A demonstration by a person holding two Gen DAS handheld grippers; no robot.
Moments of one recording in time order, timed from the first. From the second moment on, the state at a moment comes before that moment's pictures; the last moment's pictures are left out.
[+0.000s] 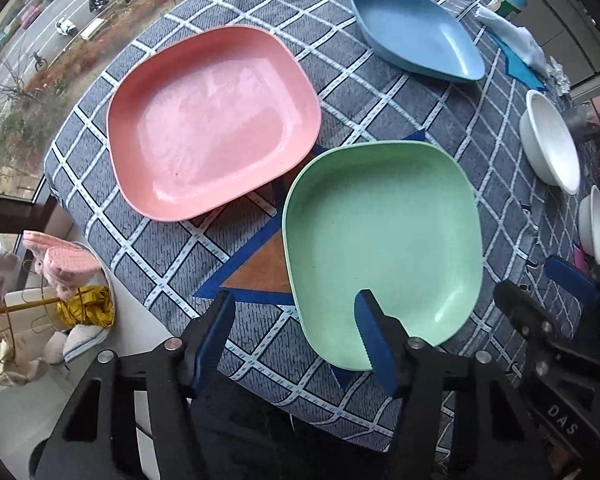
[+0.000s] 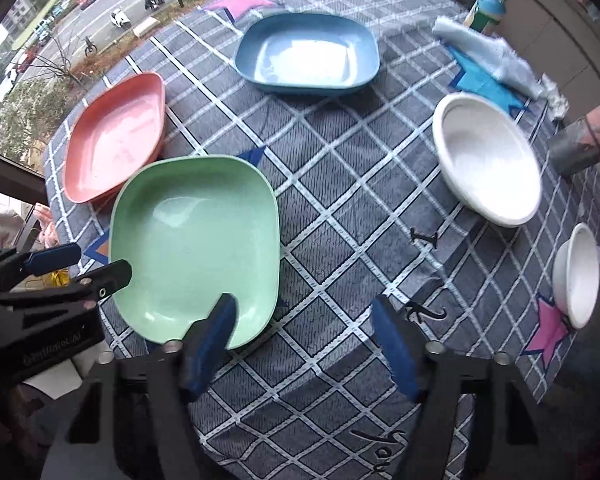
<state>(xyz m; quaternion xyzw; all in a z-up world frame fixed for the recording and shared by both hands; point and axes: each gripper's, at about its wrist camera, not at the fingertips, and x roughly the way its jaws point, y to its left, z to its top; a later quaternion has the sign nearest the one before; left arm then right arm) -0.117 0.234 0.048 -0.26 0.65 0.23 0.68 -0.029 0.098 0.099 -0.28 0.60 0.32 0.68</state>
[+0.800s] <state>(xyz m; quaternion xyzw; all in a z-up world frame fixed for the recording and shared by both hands) -0.104 0.252 0.010 -0.29 0.65 0.24 0.66 -0.012 0.138 0.052 -0.28 0.63 0.34 0.64</state>
